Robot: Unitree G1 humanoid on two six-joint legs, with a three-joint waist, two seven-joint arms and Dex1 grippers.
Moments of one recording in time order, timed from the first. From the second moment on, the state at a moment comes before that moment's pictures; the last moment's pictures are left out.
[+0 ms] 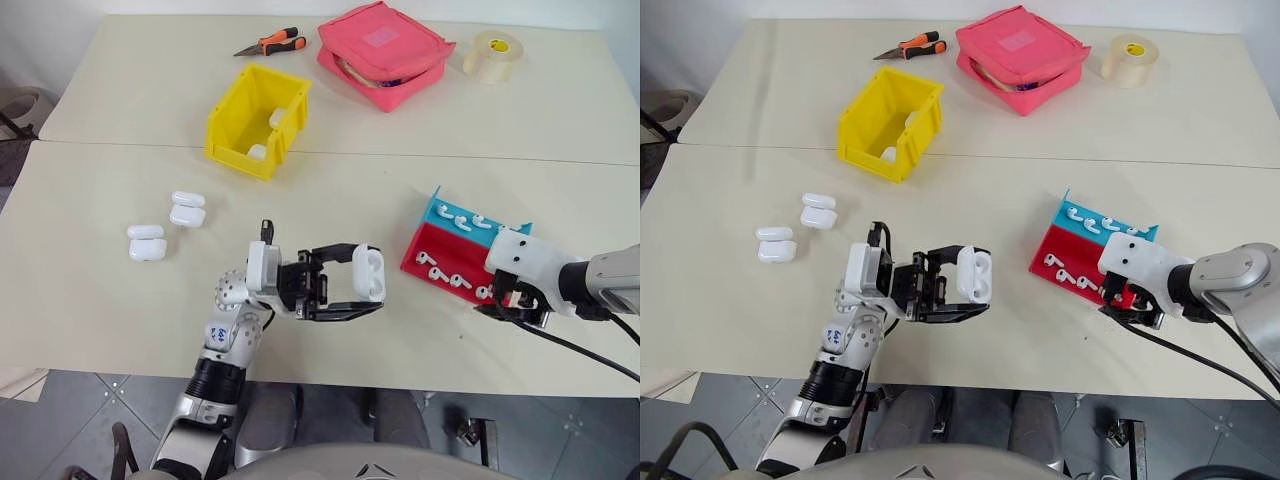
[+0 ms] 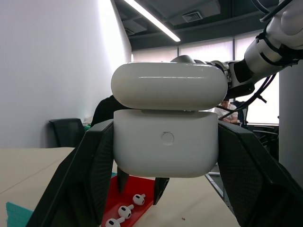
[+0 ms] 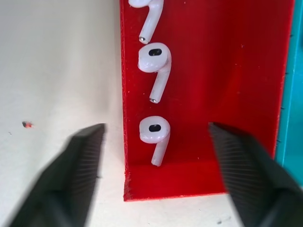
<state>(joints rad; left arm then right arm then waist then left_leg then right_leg) -0.30 0.08 -0.16 0.05 -0.58 -0.16 -1.29 -0.18 -1.32 0.09 -0.53 0.35 0.93 0.90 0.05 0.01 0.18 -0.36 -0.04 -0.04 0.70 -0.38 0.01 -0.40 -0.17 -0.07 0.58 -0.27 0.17</state>
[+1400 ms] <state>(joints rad) -0.30 0.09 -0.16 0.04 -0.59 -0.11 -1.28 -0.18 -1.29 0.14 -0.55 0.25 0.89 0.95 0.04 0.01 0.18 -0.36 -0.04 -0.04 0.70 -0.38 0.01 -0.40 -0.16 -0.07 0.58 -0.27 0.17</state>
